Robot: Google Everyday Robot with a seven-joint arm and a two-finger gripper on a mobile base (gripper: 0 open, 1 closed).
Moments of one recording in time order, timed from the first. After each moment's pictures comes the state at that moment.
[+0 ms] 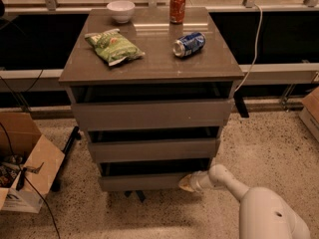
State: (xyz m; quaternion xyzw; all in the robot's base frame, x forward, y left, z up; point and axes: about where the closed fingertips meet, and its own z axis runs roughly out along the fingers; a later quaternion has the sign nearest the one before) arm 0.650 -0.148 0.161 -0.56 0.75 0.17 0.30
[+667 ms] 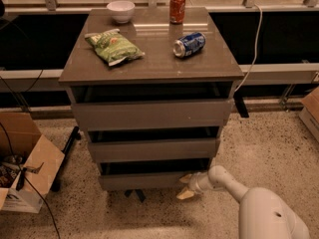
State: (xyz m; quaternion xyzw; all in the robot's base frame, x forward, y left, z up) arm 0.647 -0.143 0.157 -0.56 0.75 0.18 0.30
